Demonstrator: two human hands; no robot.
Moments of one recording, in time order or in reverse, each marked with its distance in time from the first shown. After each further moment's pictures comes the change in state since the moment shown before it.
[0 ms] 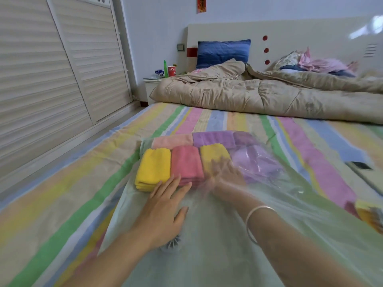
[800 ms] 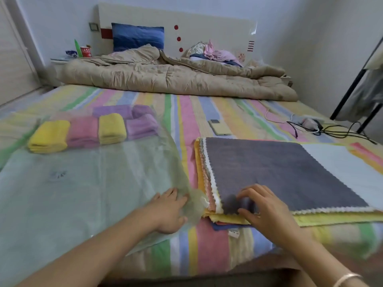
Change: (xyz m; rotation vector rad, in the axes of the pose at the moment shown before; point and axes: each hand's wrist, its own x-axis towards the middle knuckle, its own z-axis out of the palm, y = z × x) left_hand -0.096 0.325 0.024 0.158 -0.711 0.283; right_hand -0.447 0.248 -0.119 0.038 0.224 0.084
